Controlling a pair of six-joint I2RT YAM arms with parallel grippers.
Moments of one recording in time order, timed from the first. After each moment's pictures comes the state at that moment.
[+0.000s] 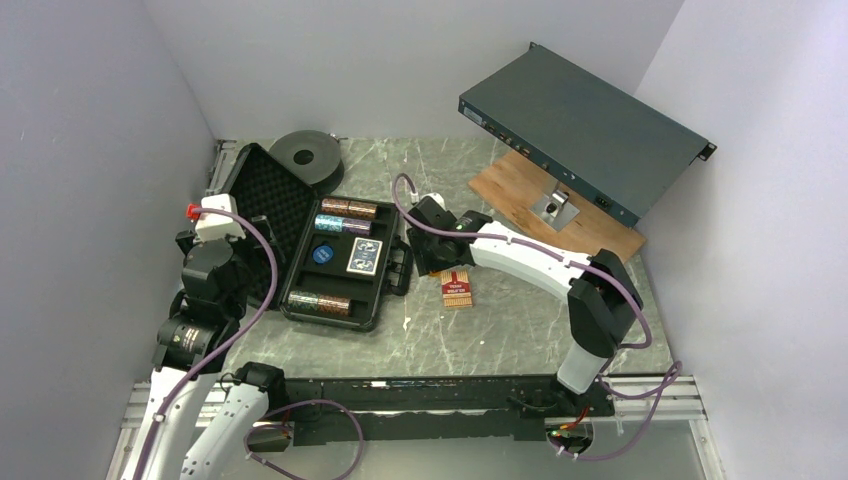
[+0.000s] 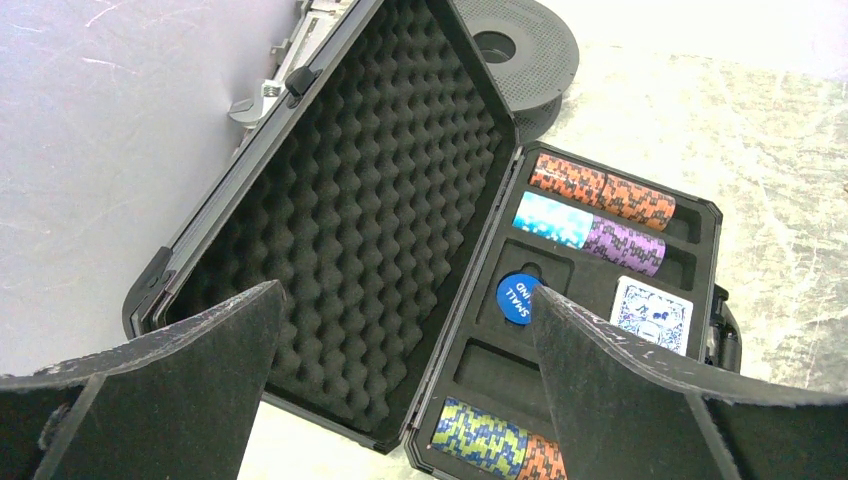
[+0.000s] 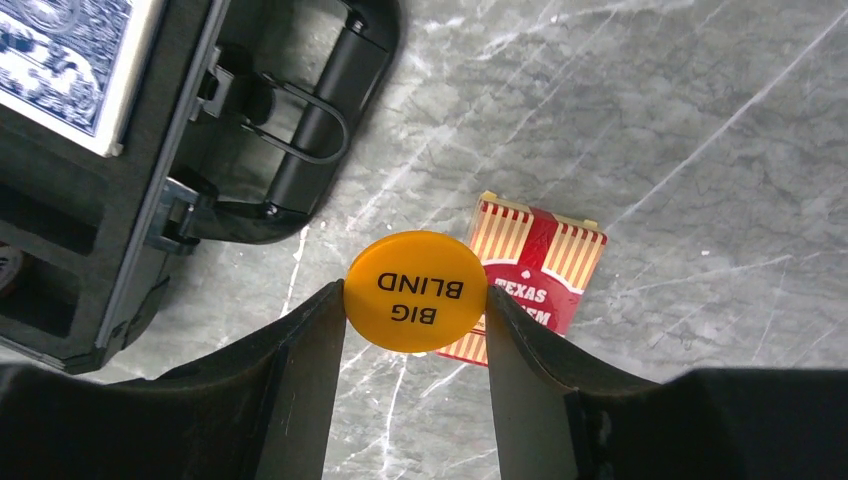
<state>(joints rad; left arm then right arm) -0.23 0.55 0.87 -0.58 -0.43 -0.17 0.84 1.70 1.31 -0.69 0.22 0.47</state>
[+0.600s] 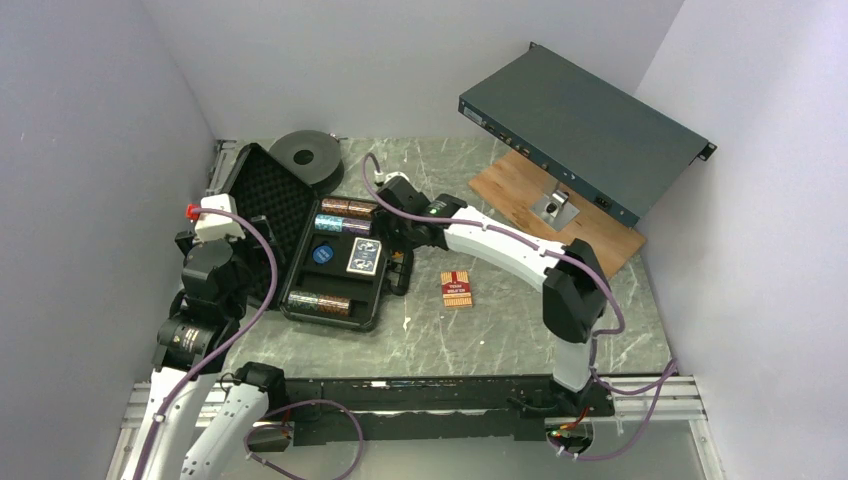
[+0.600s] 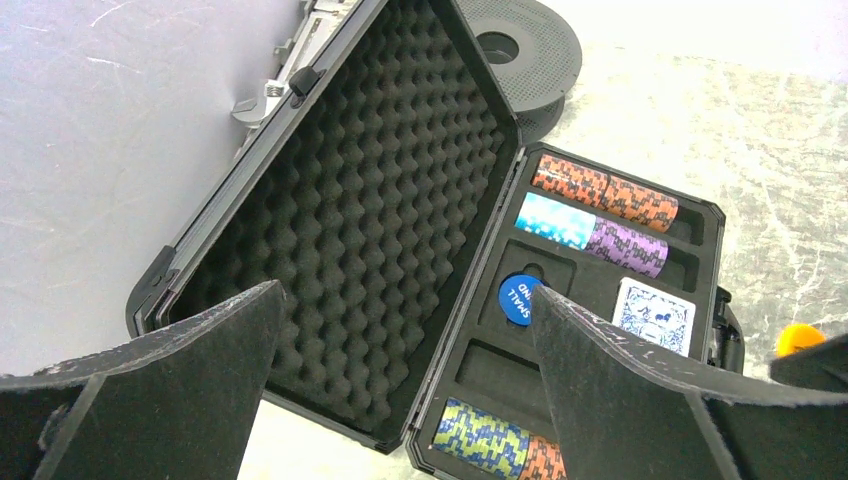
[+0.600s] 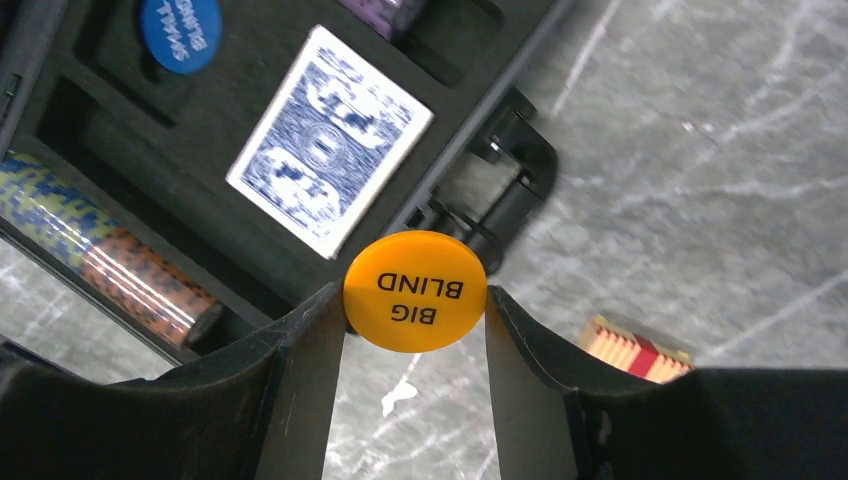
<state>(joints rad) -0.23 0.55 0.87 -0.58 -0.44 -0.17 0.89 1.84 1.58 -0.65 0.16 0.42</state>
